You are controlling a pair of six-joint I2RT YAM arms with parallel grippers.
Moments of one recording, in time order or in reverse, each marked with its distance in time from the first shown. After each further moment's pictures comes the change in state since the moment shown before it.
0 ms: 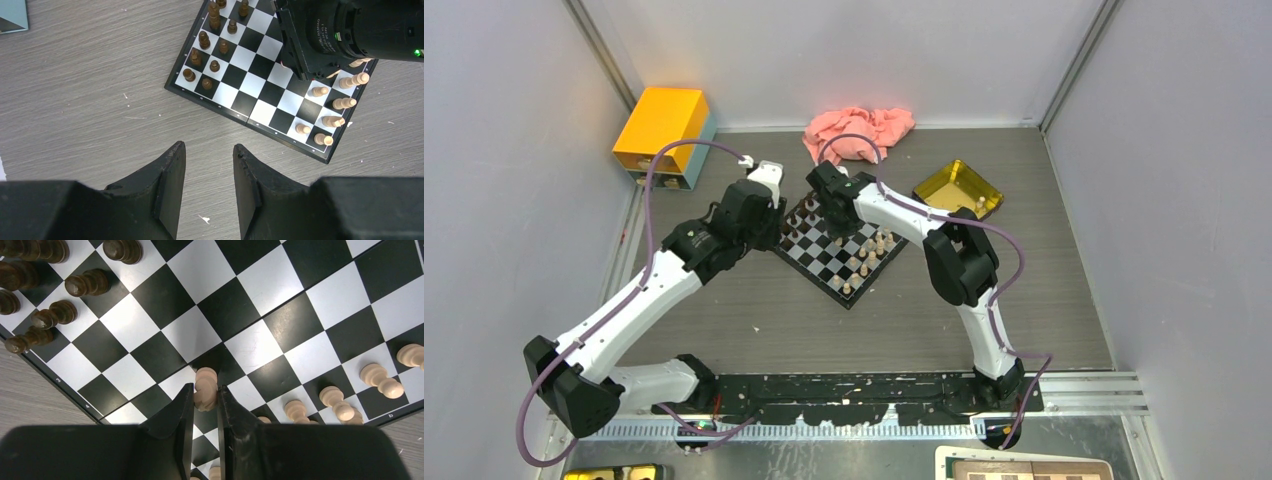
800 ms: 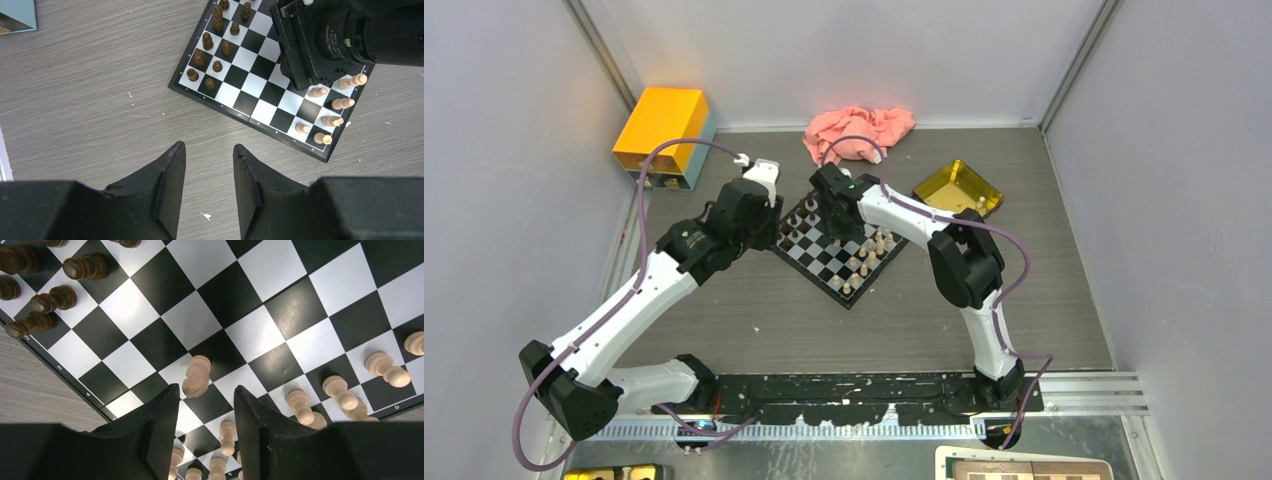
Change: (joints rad) left arm 0.000 -0.015 0.023 -0.031 -0.012 -0.004; right arm 0.000 -0.045 -0.060 0.013 -0.020 0.013
